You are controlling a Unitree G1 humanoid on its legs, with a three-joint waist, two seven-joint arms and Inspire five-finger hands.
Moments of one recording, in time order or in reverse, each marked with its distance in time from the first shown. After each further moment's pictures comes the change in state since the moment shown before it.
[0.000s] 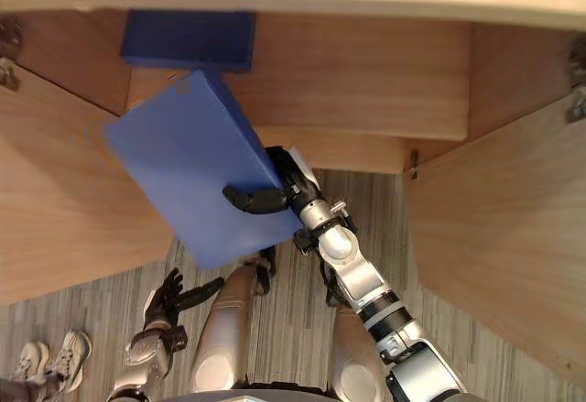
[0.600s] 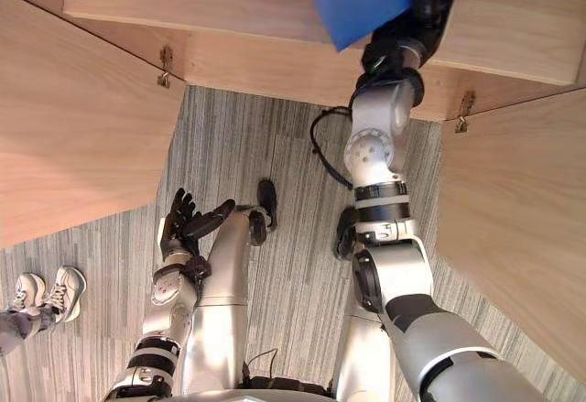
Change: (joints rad) left arm -0.139 -0.103 -0.022 -0.214 -0.117 -0.033 0.093; right arm -0.612 0.069 -0.555 0.168 0.725 -0.192 -0.379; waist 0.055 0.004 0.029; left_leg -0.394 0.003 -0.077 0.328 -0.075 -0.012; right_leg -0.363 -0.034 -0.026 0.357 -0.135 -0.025
